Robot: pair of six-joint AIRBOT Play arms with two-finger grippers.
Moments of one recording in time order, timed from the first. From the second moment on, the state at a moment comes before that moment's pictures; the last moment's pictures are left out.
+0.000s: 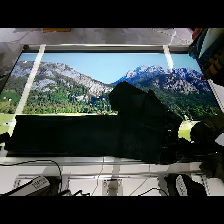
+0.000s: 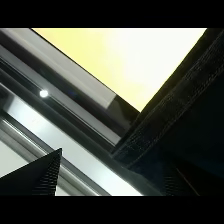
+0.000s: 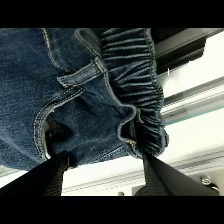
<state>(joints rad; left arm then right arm) 0.81 -1.25 0.85 1.88 -0.83 -1.45 -0.49 -0.65 0.53 -1.34 1.48 1.60</state>
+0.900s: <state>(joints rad) -0.09 -1.27 1.04 1.14 -0.67 -1.28 -0.49 -0.71 0.72 -1.33 0.93 1.63</state>
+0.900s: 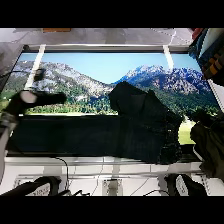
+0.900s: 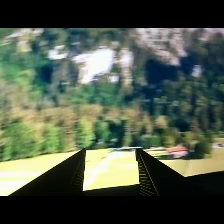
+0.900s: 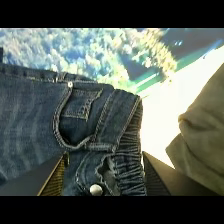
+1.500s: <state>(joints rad) -0.46 -1.73 1.34 0.88 -0.53 -1.36 -0.49 -0.72 0.72 -1.33 0.90 1.64</state>
